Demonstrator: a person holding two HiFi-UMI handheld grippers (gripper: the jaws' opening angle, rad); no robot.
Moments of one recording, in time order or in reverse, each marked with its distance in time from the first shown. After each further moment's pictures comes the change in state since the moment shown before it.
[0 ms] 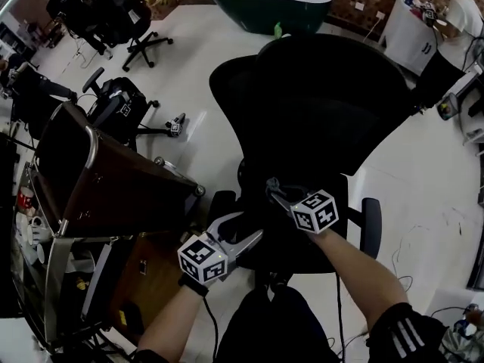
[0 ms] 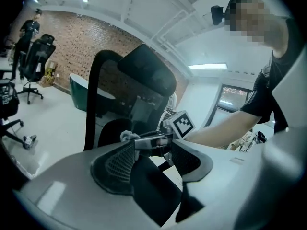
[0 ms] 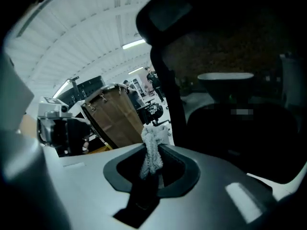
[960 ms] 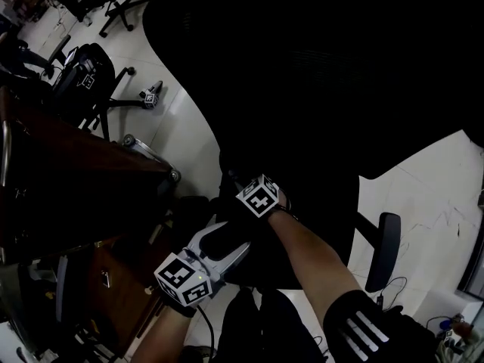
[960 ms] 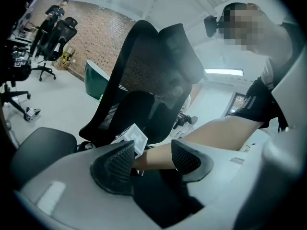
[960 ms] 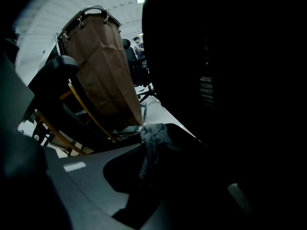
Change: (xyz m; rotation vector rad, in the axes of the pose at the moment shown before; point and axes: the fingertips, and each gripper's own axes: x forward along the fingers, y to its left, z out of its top) left arm 0.070 0.096 -0.101 -0.173 -0.007 0.071; right arm 0.240 -0.113 -0.162 -0.272 0.350 -0.040
